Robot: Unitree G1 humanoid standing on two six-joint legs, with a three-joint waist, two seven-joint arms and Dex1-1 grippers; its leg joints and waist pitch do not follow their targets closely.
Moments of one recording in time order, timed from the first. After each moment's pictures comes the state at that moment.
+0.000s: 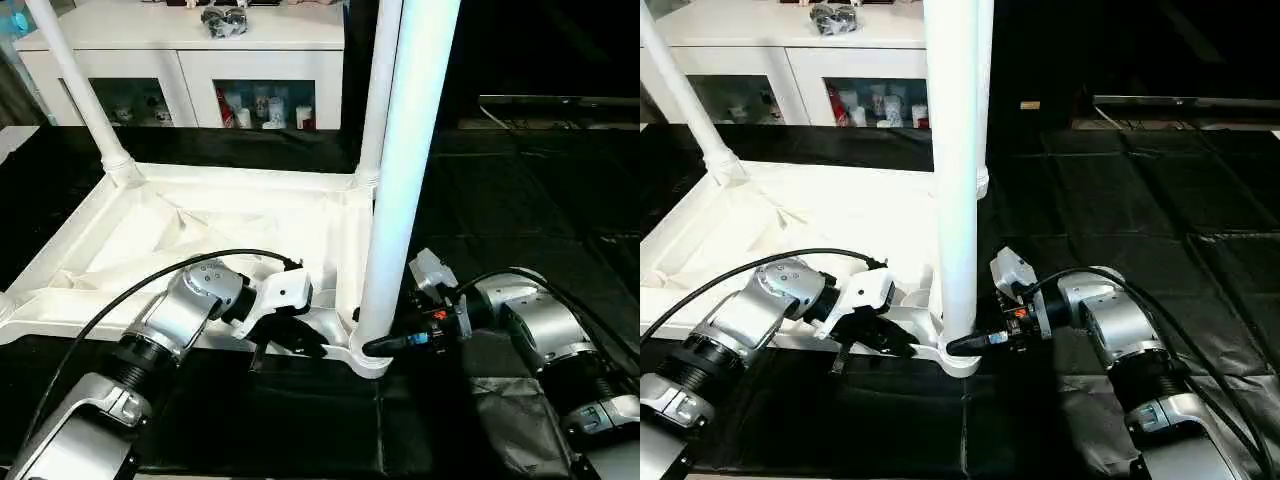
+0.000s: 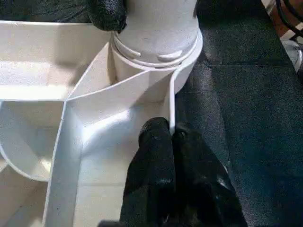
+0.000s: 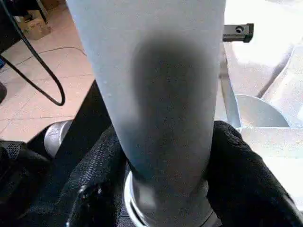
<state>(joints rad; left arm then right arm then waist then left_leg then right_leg) -0.59 0.42 -0.42 0.47 0.01 0.10 -1.44 -0.53 -0.42 0.25 0.52 0.23 0.15 1.55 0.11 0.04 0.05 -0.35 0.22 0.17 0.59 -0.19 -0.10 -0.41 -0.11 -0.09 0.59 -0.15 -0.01</state>
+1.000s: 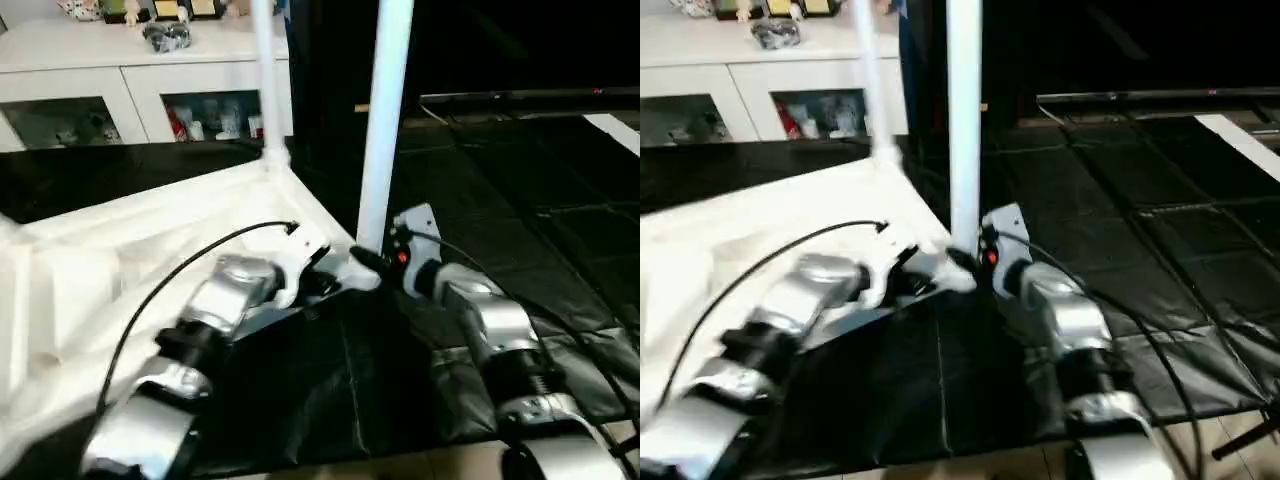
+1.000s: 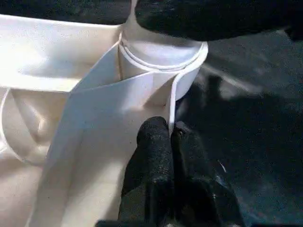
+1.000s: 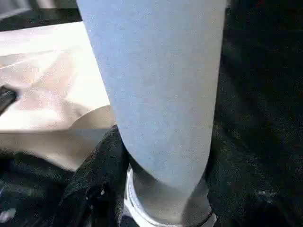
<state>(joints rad) -0.71 0.11 -0.19 0.69 0.04 0.44 -0.76 -0.59 -0.08 -0.01 0.59 0.10 0.31 0.51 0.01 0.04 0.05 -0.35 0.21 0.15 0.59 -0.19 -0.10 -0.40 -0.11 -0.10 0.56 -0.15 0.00</state>
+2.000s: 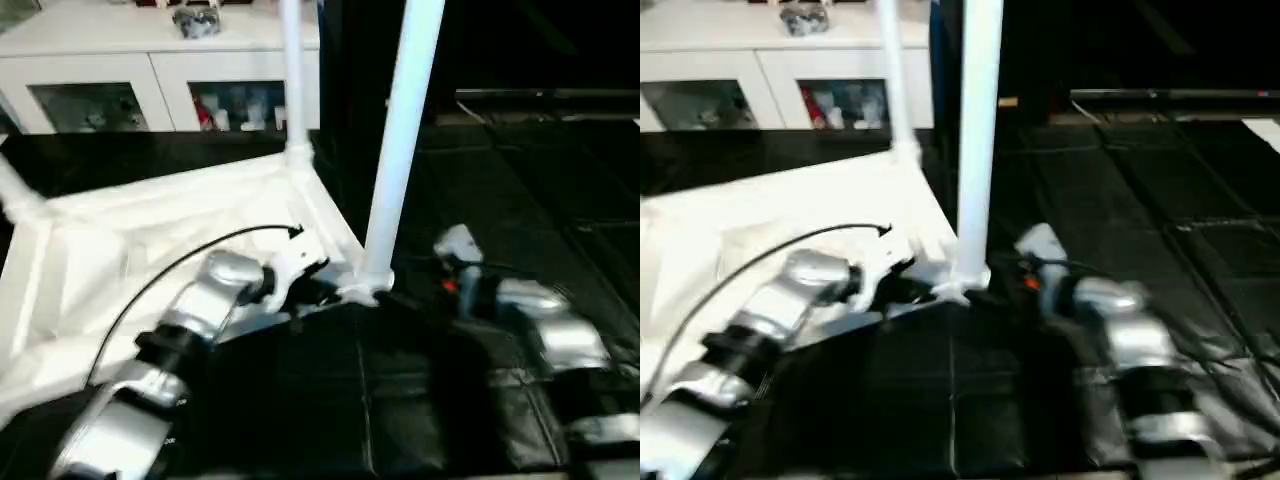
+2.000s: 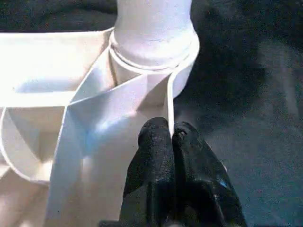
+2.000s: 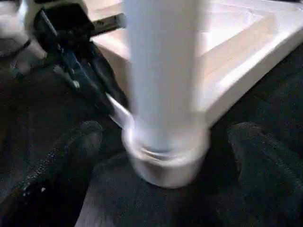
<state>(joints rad) -0.63 0.32 -0.33 0.57 0.03 0.21 -1.16 -0.46 -0.44 0.04 0.52 0.19 0.13 1.21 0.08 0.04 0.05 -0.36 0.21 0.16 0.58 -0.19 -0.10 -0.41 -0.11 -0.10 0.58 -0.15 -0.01</state>
